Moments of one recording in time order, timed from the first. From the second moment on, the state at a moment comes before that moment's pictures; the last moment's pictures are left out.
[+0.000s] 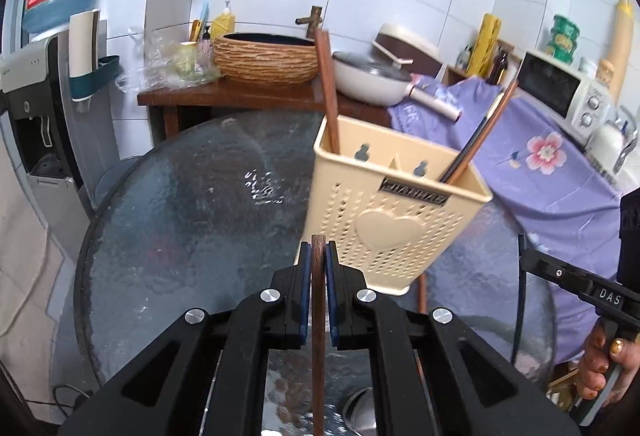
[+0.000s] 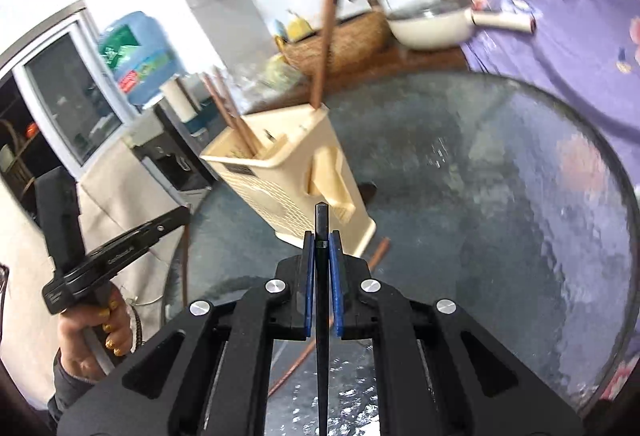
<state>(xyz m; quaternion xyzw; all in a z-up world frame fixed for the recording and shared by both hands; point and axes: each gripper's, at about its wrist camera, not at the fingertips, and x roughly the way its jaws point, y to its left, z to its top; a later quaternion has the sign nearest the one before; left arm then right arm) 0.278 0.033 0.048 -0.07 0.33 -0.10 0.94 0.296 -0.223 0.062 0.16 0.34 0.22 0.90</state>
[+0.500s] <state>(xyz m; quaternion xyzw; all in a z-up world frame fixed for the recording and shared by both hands) 0.244 0.032 0.095 -0.06 0.27 -0.13 0.95 0.272 -0.232 0.121 0.14 0.30 0.25 0.91</state>
